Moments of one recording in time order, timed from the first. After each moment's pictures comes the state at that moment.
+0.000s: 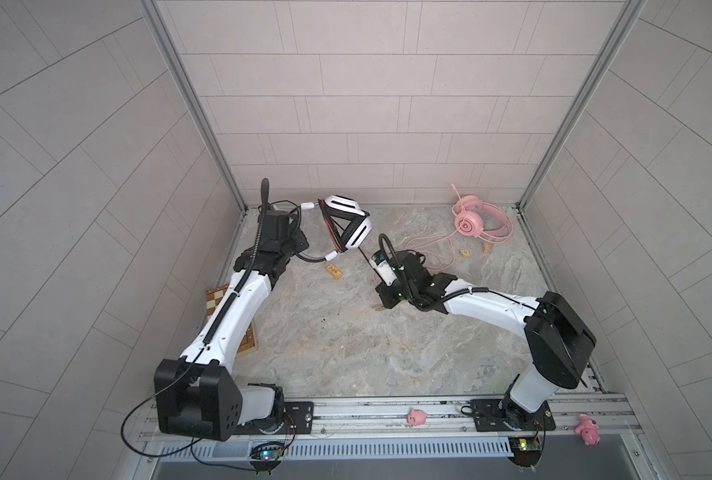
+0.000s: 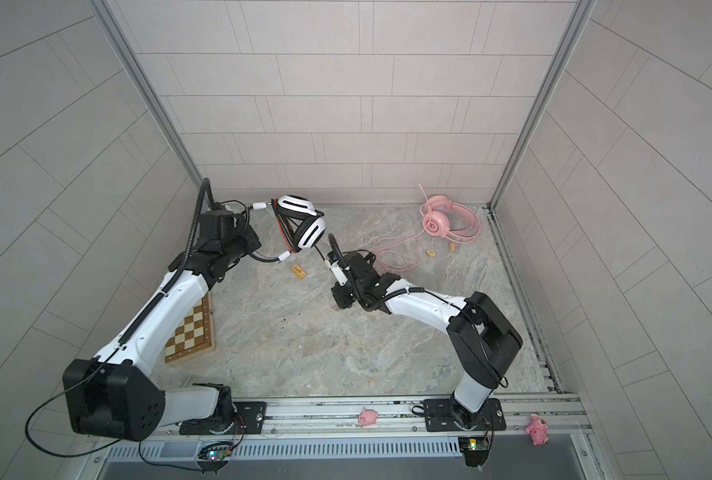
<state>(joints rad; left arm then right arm) -0.11 1.31 1.14 -0.44 -0.10 -0.57 0.80 1.66 1.10 -0.26 -0.03 0.12</state>
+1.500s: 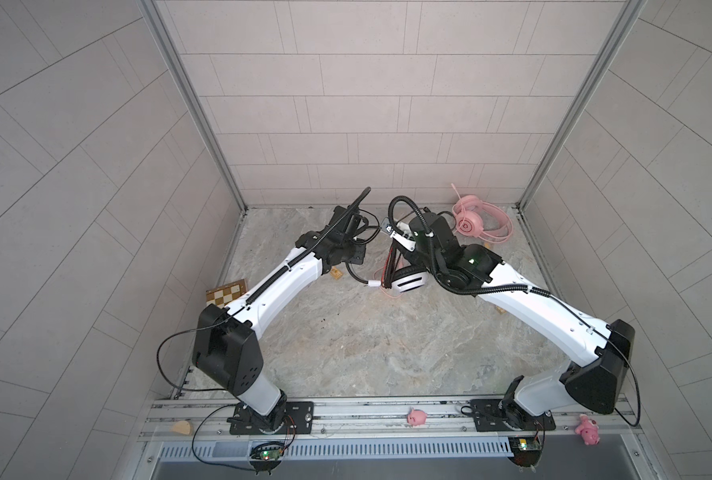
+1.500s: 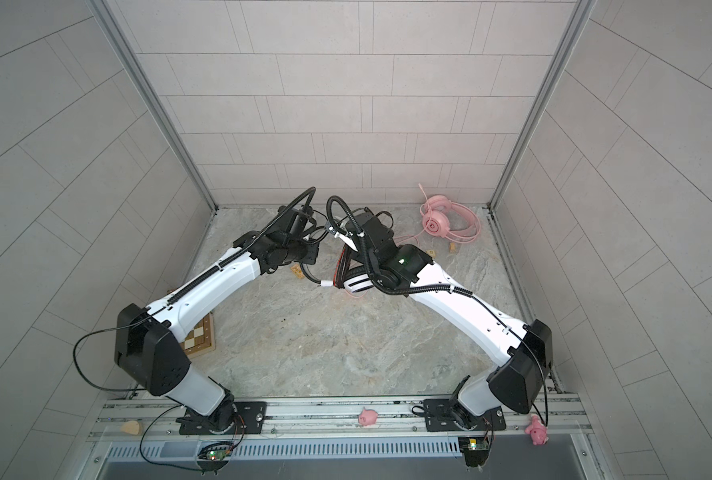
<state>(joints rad) -0.52 1.60 1.43 -0.69 -0.07 -0.22 0.72 1.47 1.47 -0.56 0.53 -0.63</state>
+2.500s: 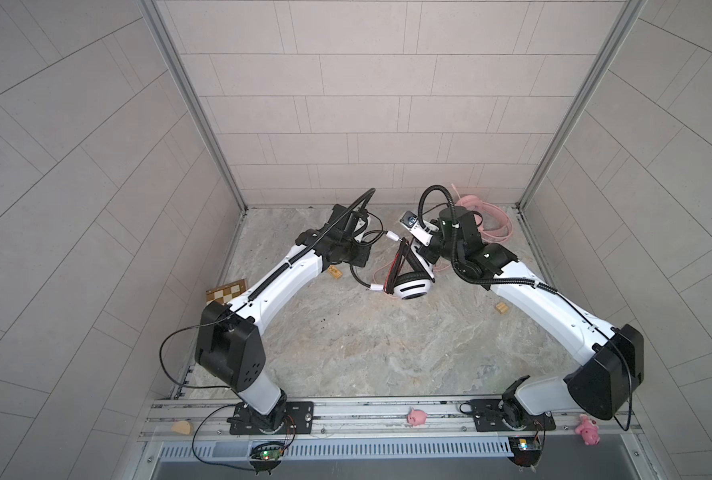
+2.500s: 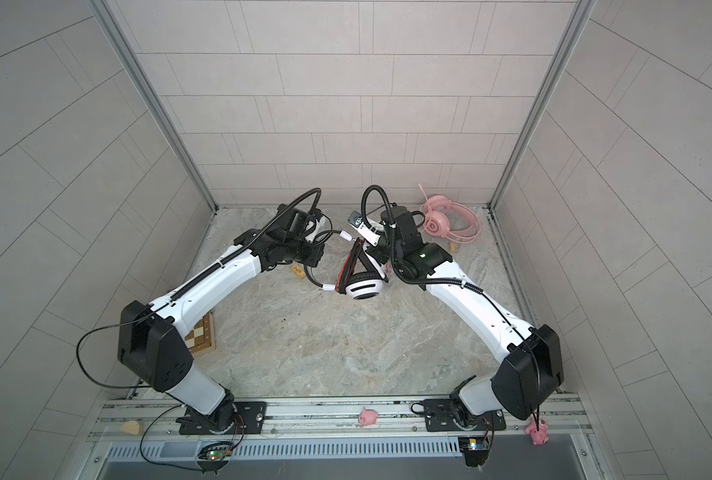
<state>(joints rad) -0.51 1.61 1.44 -0.70 0.10 -0.12 0.51 1.42 1.31 -0.38 0.05 -0.56</state>
